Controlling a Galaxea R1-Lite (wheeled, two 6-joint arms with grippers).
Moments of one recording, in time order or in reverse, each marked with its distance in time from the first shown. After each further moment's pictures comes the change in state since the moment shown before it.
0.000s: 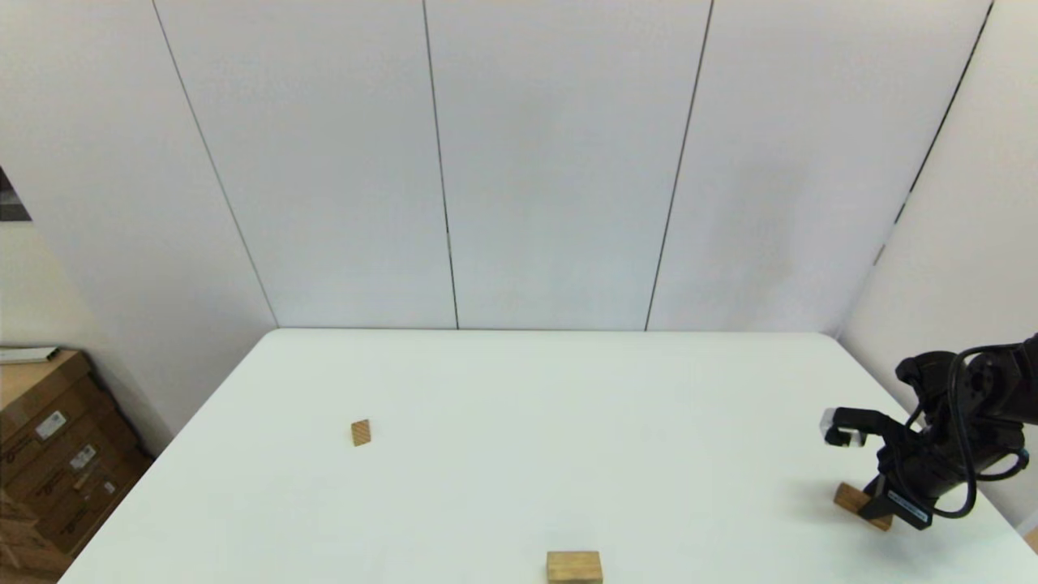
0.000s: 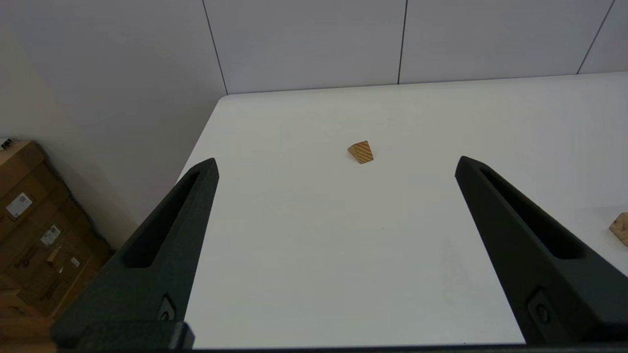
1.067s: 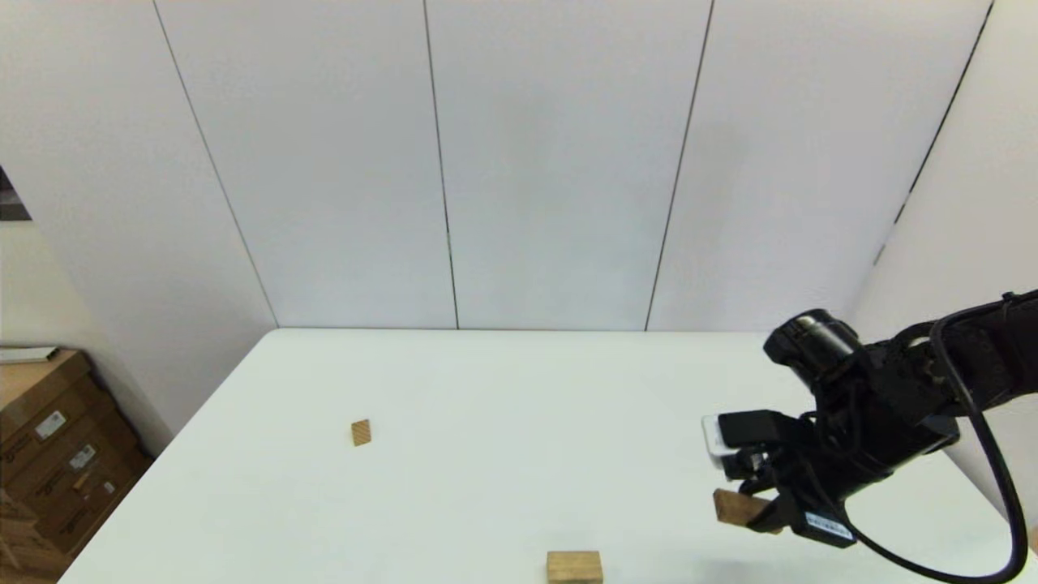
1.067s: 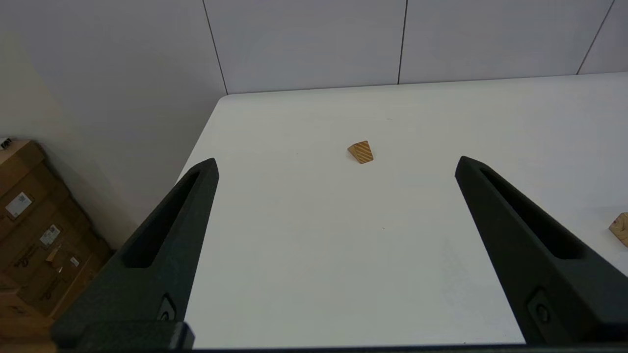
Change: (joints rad) left arm 0.000 0.000 0.000 0.000 0.000 -0.001; right arm 0.601 -0.373 0.097 0.200 0.090 0.033
